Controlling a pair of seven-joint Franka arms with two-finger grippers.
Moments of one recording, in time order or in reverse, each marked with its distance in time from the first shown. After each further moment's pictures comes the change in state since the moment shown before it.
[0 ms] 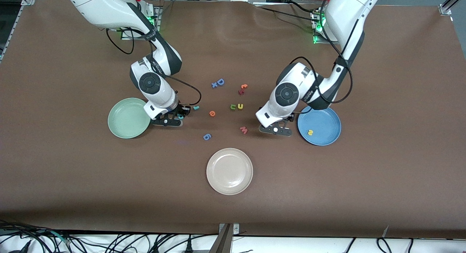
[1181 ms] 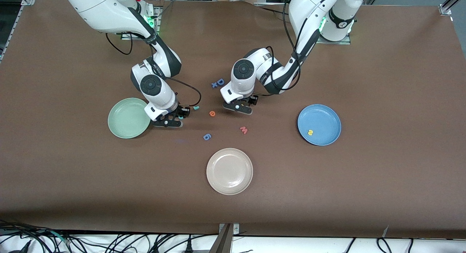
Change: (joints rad) left arm -0.223 0.095 -0.004 -0.011 -0.005 0.184 -0.108; right arm -0.002 0.029 -0.010 -0.008 -0.035 0.028 0.000
